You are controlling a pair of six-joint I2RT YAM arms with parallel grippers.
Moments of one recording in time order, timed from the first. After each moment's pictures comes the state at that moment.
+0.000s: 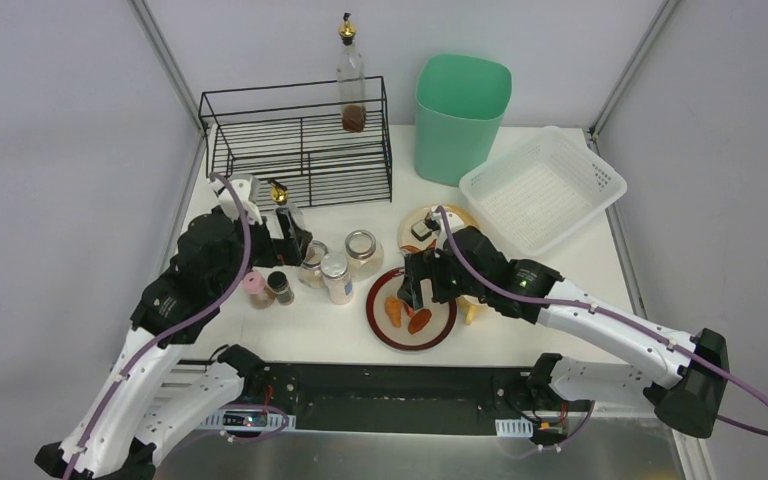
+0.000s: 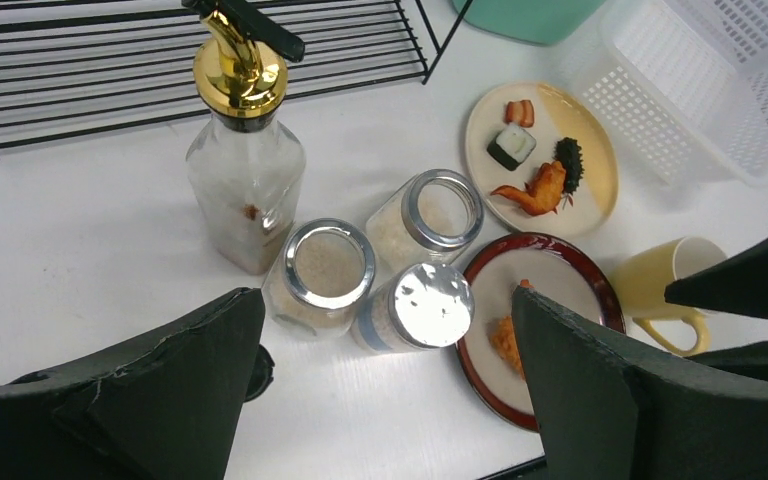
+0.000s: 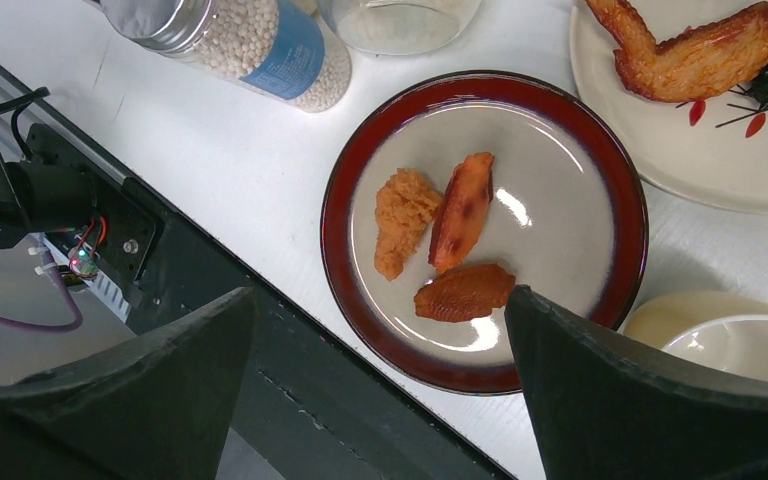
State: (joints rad) left arm -0.50 0.69 1.02 -0.70 -0.17 -0.35; right arm 0.99 1.07 0.90 -0.54 0.06 0.54
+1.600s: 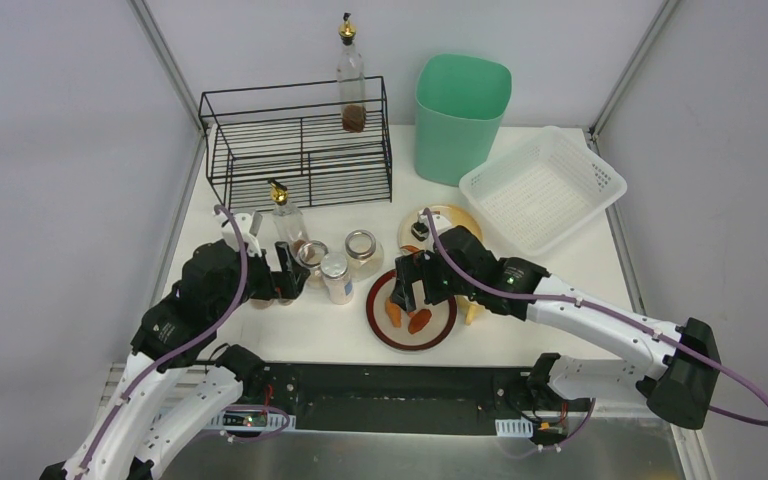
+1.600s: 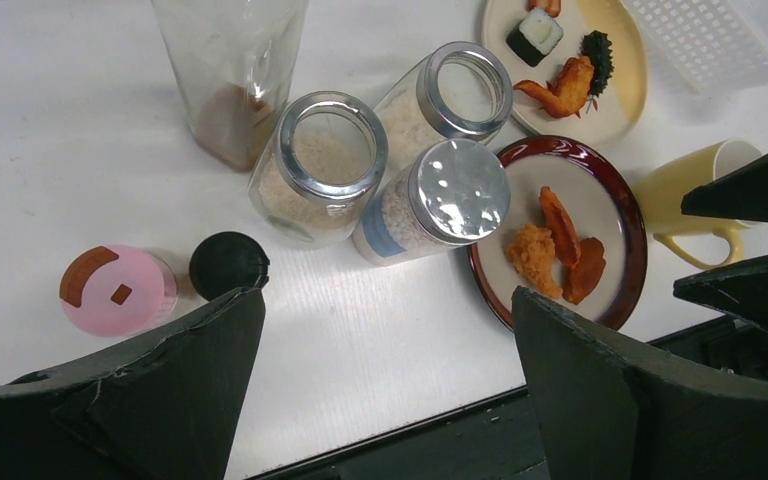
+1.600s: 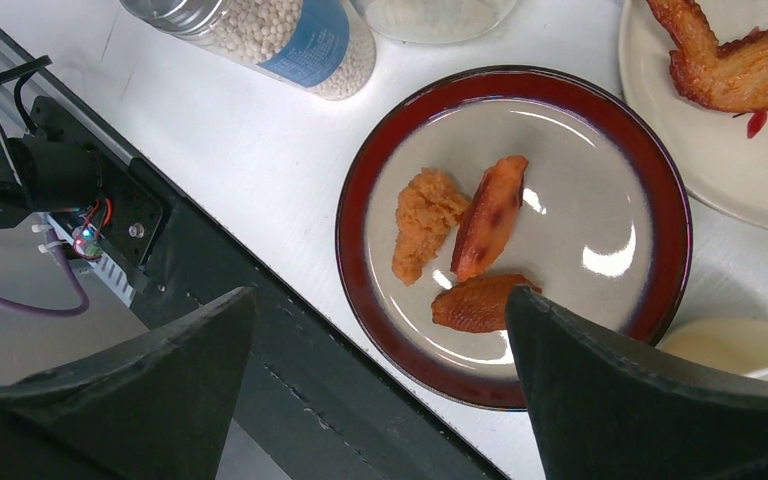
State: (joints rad) left arm -0.50 0.50 0.84 -0.83 -0.09 -0.40; right arm 1.00 1.14 0.90 -0.50 0.00 0.52
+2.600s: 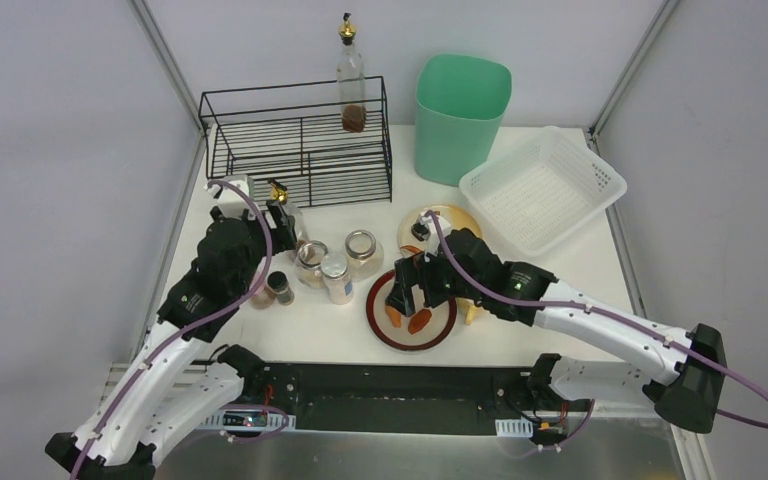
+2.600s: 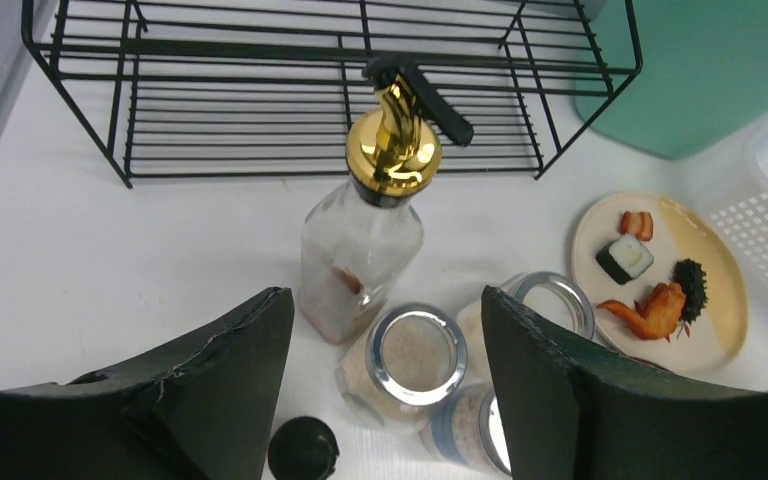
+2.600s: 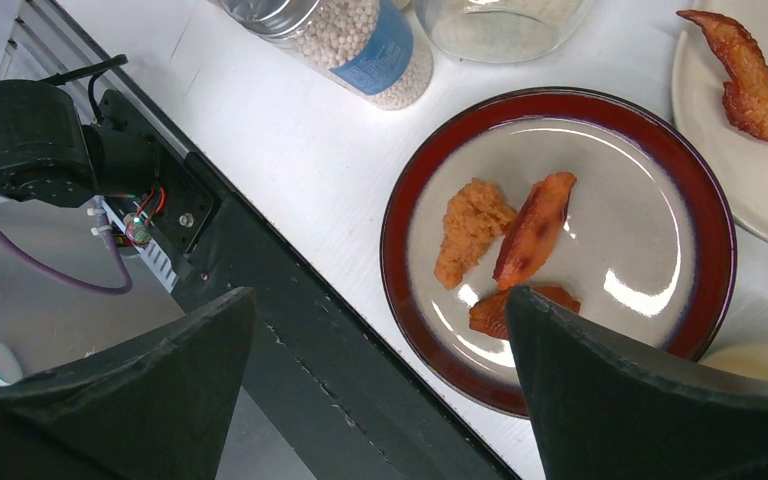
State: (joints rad) left arm -0.50 0.64 0.81 -0.47 -0.44 -0.33; right arm 1.03 1.09 0.90 -0.46 -0.03 0.52
